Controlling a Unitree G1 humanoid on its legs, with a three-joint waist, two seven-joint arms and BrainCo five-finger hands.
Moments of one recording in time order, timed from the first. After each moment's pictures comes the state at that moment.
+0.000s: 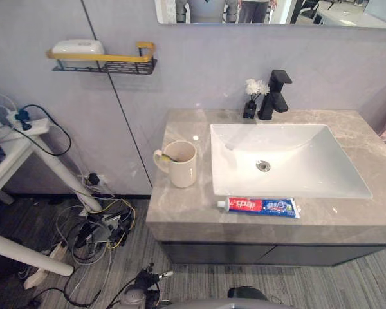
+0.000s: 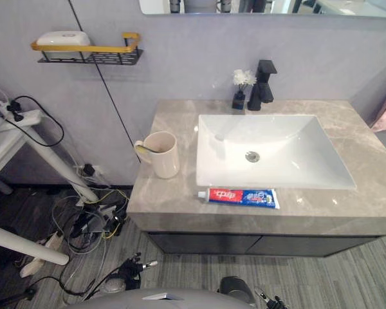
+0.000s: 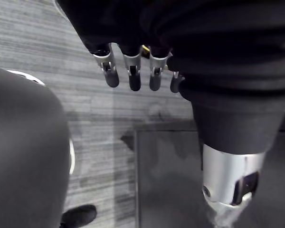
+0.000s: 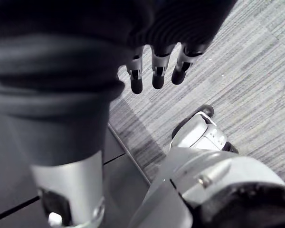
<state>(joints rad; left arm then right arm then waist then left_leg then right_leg) 0.02 0.09 0.04 1.14 0.05 -0.12 0.05 0.15 -0.09 -0.40 1.23 0.30 -0.11 0.06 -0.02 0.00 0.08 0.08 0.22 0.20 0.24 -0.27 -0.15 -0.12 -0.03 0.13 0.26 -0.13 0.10</state>
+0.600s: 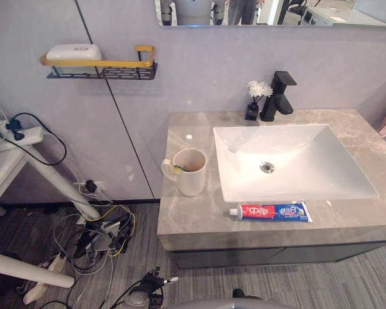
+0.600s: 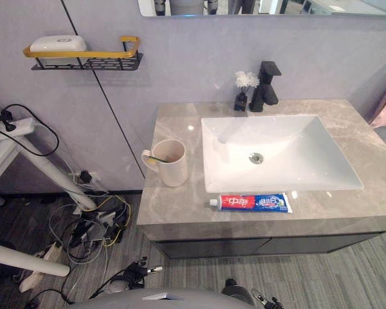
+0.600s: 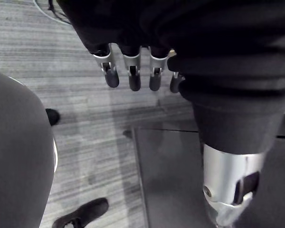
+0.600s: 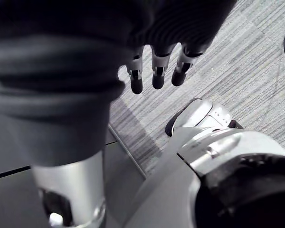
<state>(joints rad) 0.01 0.09 -0.03 1.18 0.05 -0.12 0.03 0.17 -0.10 -0.35 1.22 0.29 -0.11 0.06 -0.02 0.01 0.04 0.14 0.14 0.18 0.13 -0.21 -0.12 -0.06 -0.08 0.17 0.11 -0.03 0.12</state>
